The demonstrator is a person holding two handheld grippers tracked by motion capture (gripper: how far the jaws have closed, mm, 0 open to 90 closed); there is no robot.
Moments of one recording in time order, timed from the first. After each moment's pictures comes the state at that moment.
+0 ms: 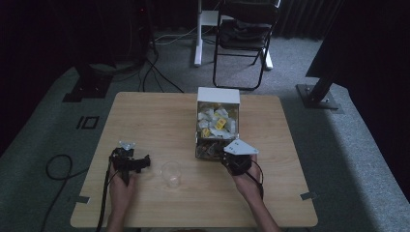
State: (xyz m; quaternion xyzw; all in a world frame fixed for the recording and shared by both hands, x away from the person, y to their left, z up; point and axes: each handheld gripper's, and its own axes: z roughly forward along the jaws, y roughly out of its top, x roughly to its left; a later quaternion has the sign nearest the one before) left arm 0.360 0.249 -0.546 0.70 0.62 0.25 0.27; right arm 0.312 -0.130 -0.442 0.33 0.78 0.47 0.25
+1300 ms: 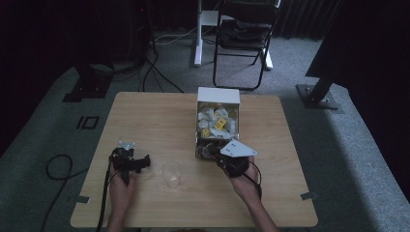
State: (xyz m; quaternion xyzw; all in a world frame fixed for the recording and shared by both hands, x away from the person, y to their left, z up) left arm 0.360 0.249 -0.546 0.70 0.62 0.25 0.27; right arm 0.299 -0.118 -0.425 0.31 0.78 0.49 0.24
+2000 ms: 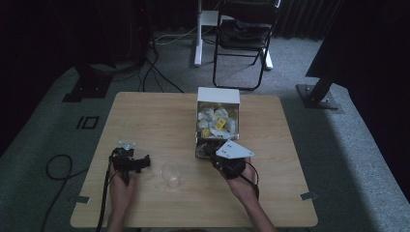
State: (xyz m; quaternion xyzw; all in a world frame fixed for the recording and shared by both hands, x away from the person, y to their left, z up) left arm 0.360 0.249 -0.546 0.70 0.62 0.25 0.27; right arm 0.291 -0.107 -0.415 0.28 0.78 0.50 0.24
